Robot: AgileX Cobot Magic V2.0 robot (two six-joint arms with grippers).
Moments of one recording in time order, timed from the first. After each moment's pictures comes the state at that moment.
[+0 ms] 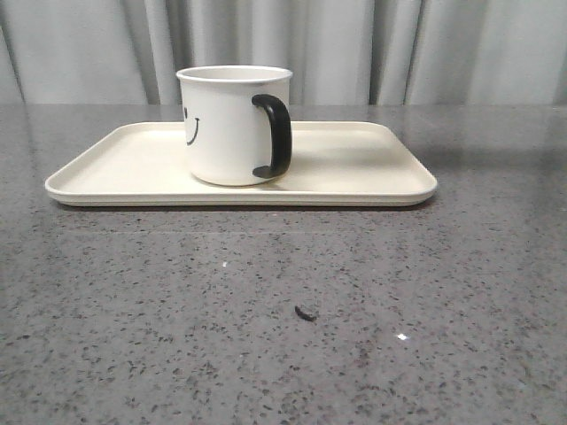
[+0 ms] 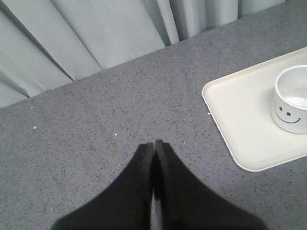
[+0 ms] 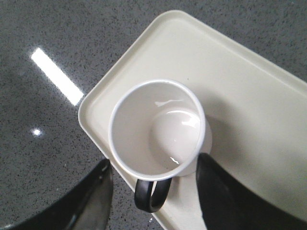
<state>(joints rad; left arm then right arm) -0.41 0.92 -1.56 0.32 1.29 -0.02 0.36 1.78 -1.82 0.63 1.16 -0.38</state>
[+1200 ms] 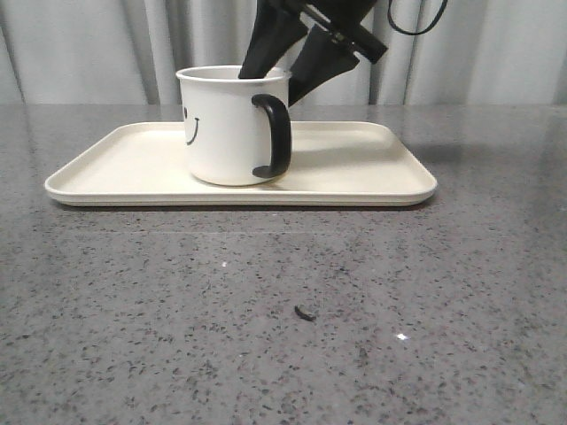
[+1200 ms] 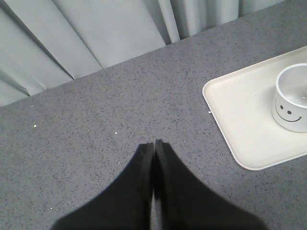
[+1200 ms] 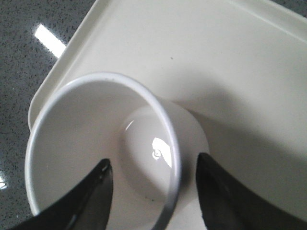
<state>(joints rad) -0.41 0.92 -1.55 0.32 1.29 -0.02 0.40 1.99 -1.82 0.65 1.09 -0.36</state>
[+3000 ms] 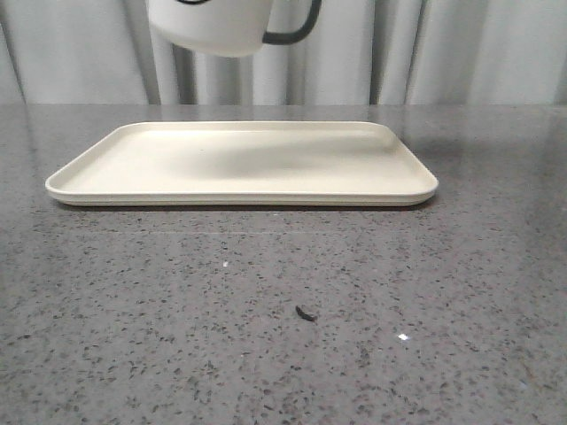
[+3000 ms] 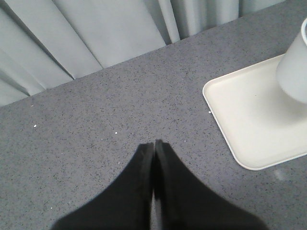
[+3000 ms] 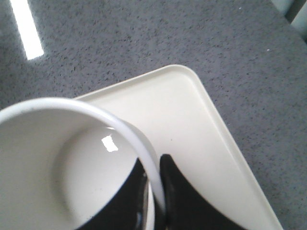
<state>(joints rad) -0.41 0.92 -1.55 0.32 1.29 -0.02 0.47 2.01 -2.25 0.51 1.26 -0.70</state>
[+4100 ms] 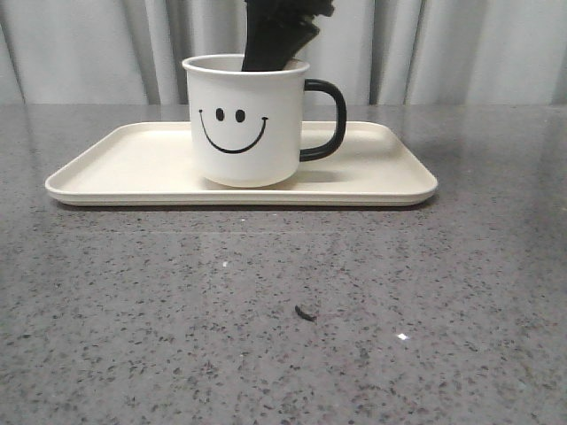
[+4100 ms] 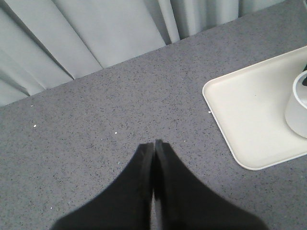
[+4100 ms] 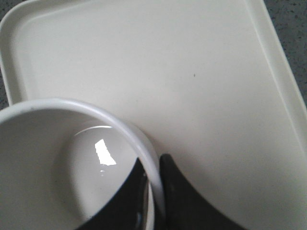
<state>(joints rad) -0.41 0.92 -1.55 0.32 1.29 -0.02 0.49 2.09 -2.09 0.41 1.25 -0.80</state>
